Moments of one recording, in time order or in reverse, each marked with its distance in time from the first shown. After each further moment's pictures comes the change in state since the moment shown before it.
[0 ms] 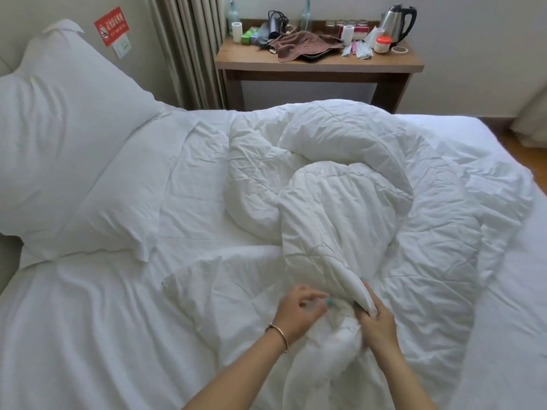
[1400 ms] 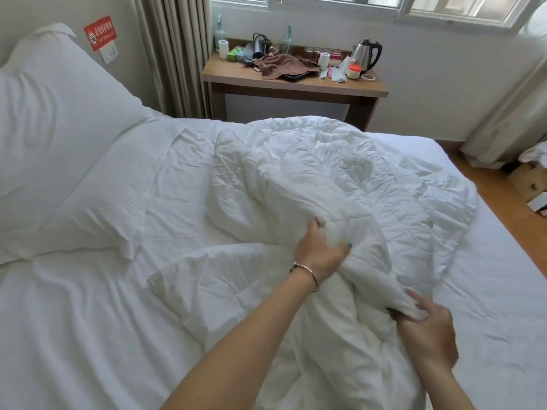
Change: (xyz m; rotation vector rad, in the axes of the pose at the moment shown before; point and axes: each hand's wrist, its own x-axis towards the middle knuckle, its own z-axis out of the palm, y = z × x) left_hand -0.012 0.145 0.000 -0.097 0.223 0.125; right_hand -0.080 -0.025 -0.092 -0.309 0.501 -0.004
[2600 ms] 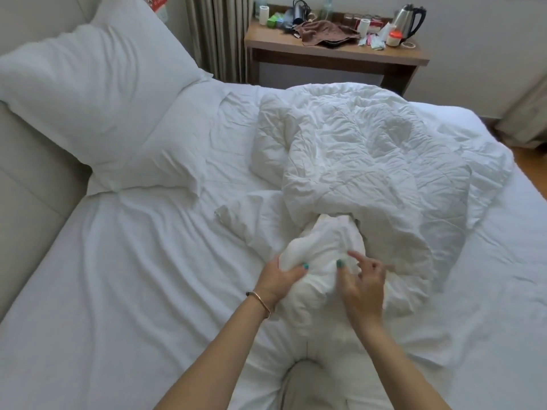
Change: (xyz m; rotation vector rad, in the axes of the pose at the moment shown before) left_hand -0.229 -0.147 -0.168 -0.221 -0.029 -0.301; right_hand -0.242 0.002 0.100 0.242 -0.140 -0.427
